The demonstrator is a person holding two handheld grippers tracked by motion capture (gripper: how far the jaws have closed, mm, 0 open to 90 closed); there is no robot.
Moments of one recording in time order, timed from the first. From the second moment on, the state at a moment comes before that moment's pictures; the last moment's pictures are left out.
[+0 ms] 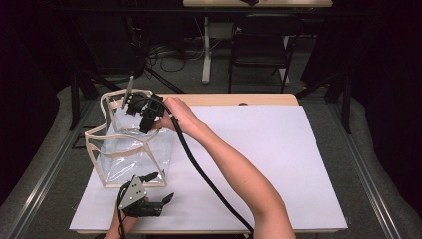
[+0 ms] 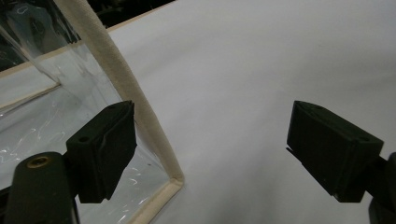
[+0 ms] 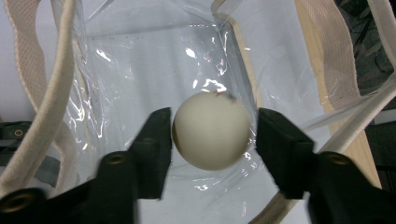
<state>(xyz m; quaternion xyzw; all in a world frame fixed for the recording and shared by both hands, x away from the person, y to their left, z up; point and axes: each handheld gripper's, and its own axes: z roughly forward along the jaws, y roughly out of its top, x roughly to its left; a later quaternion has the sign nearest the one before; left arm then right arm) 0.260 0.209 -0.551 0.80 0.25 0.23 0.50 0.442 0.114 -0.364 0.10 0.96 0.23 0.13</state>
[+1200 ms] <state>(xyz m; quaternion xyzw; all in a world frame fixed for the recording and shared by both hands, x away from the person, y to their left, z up) 0.261 0.210 -0.551 0.80 0.26 0.22 0.50 0.441 0.006 -0.349 0.18 0.91 0.35 0.13</state>
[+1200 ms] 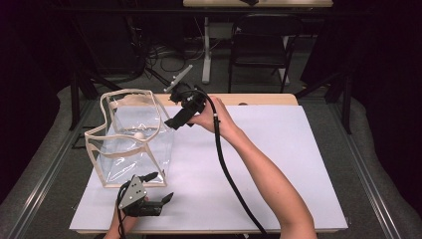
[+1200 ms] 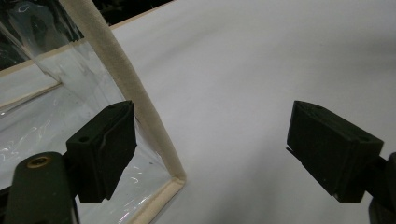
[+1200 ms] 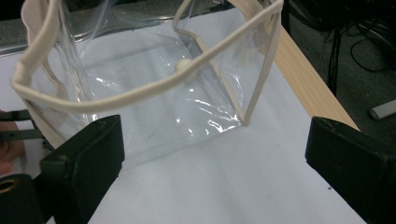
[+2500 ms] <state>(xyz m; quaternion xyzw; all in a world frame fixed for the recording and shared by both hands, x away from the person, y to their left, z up) 0.263 0.204 -0.551 0.80 0.25 0.23 0.50 0.417 -0.091 -0.411 0.24 0.90 0.33 0.15</state>
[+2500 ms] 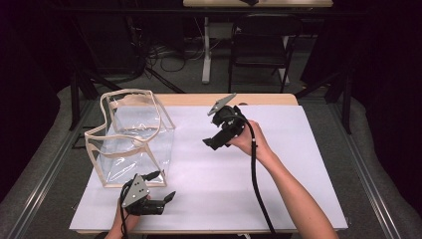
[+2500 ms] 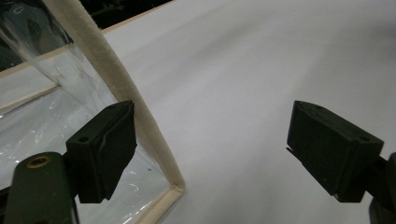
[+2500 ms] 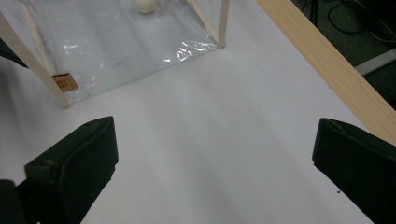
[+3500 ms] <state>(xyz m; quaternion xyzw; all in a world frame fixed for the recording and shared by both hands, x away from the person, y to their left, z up) 0.259 0.205 -0.550 0.80 0.25 0.23 0.50 0.389 -0.137 -0.444 0.26 0.89 0.33 0.16</state>
